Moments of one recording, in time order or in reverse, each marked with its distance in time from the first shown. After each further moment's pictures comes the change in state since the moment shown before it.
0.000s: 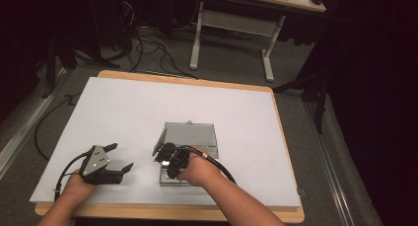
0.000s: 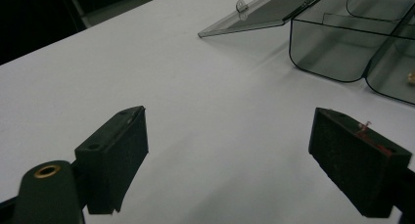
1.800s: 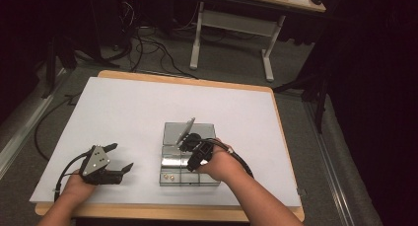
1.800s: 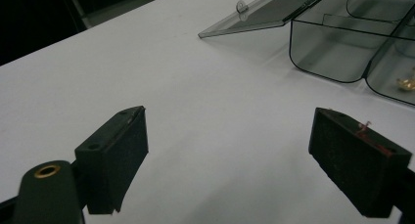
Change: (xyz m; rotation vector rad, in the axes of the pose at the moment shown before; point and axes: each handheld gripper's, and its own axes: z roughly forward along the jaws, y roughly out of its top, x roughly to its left) left arm 0.000 0.000 -0.001 0.006 -0.004 -0.002; right arm -0.036 -0.048 -0.035 -0.058 -0.056 0.138
